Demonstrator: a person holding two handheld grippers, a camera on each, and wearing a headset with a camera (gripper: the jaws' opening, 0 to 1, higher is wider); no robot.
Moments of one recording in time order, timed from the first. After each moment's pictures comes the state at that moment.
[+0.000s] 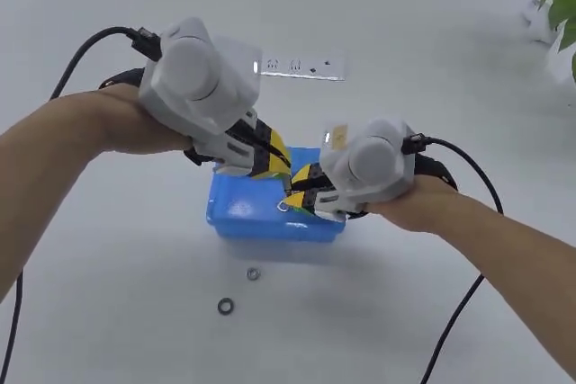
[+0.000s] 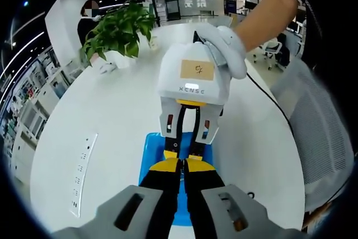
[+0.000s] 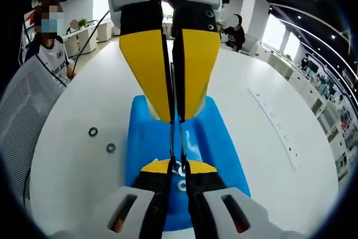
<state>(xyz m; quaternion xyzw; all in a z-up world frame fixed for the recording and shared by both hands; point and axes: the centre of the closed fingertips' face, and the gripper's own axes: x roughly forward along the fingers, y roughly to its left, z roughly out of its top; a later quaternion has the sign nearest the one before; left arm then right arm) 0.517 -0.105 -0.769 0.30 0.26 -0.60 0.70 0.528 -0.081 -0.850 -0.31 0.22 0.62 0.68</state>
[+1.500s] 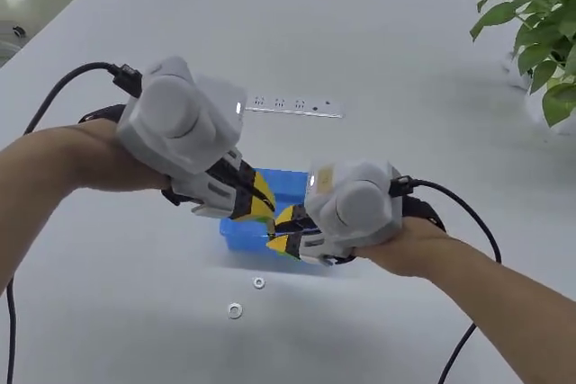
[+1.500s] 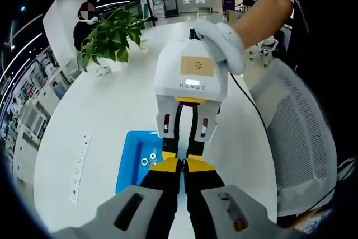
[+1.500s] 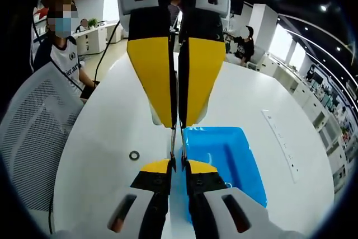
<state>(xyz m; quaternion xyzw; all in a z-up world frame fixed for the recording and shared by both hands) 0.440 -0.091 -0.737 0.31 0.27 -0.59 0.69 0.451 -0.061 -0.813 -0.31 0.20 0.65 0.67</state>
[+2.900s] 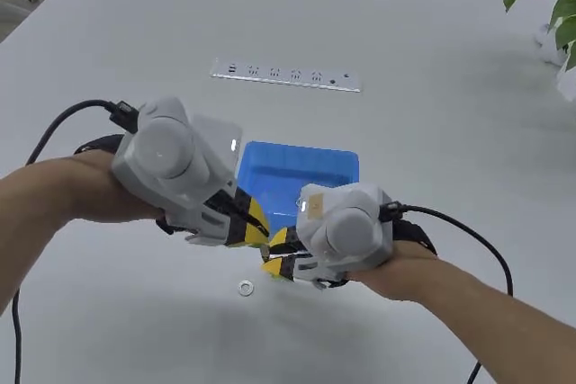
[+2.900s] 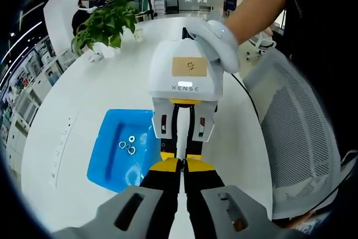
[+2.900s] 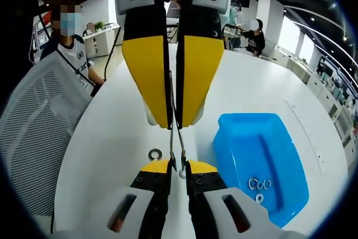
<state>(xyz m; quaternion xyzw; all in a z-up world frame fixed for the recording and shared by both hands) 0.415 -0.078 -0.784 0.29 0.30 -0.60 0.68 0.419 -0.049 -0.862 -0.29 0.23 0.68 0.64</state>
